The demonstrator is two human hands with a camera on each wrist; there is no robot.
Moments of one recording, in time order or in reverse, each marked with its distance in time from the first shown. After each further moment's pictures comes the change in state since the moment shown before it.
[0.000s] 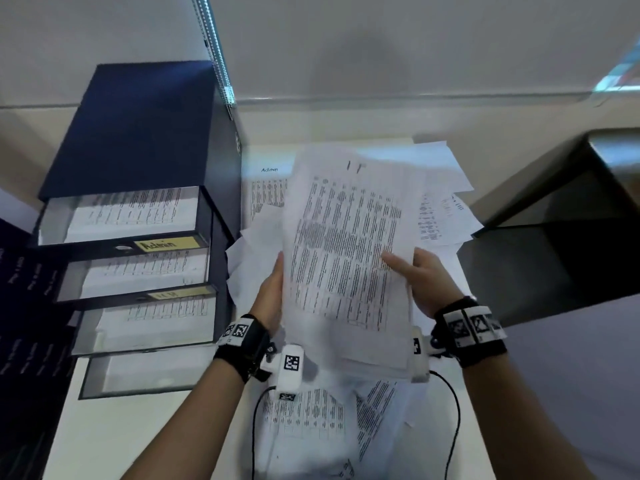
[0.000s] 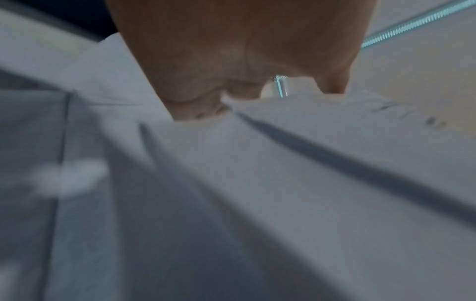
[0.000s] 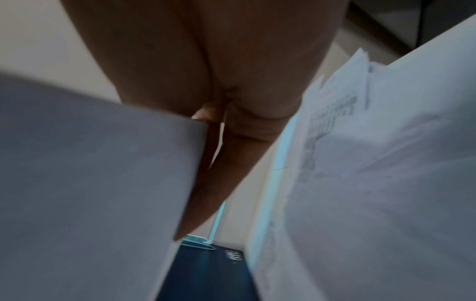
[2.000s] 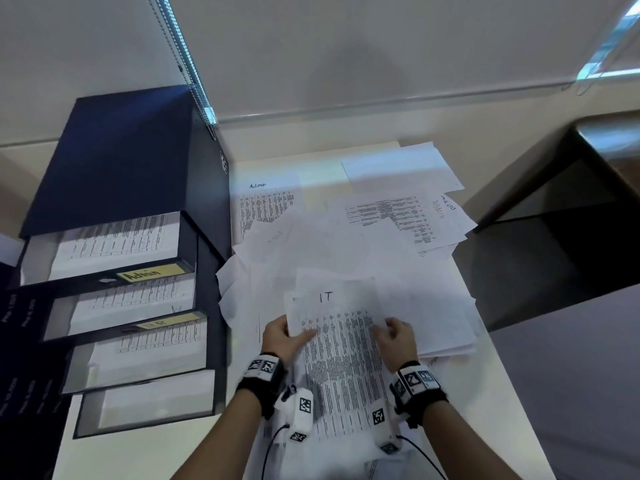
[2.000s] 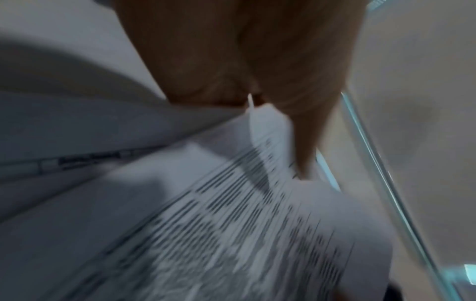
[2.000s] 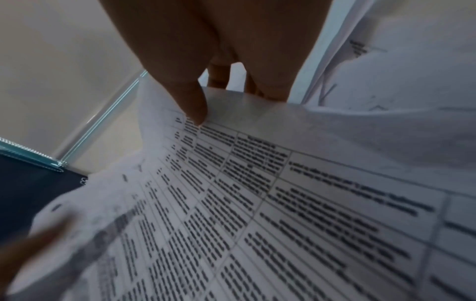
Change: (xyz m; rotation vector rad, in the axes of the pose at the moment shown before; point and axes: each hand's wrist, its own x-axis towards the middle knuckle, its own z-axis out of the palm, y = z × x) left_hand 0.022 -0.079 -0.013 0.492 0.284 0.029; right_hand 0.001 0.179 0.003 -0.451 0.385 0.226
